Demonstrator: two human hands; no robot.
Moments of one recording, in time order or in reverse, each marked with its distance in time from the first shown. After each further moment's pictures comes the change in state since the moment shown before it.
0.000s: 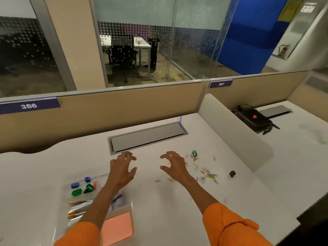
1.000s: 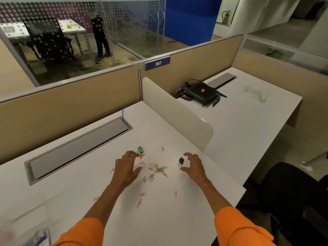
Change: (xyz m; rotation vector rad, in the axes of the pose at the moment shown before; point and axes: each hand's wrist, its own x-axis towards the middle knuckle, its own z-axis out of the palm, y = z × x) left_hand 0.081 0.211 0.171 0.024 -0.261 0.257; right_hand -0.098 0.288 -0.115 0.178 0.200 0.546
